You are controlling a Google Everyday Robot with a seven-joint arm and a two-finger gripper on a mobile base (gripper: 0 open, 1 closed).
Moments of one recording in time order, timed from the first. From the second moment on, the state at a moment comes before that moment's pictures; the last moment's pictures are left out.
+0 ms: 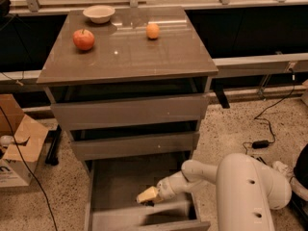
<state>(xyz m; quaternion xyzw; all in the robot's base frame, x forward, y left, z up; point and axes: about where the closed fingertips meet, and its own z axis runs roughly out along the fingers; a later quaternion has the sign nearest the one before) 0.502 0.025 0.261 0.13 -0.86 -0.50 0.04</state>
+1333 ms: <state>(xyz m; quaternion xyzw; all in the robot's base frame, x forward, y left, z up) 0.495 0.011 0.139 -0.01 -0.89 -0.46 0.02</state>
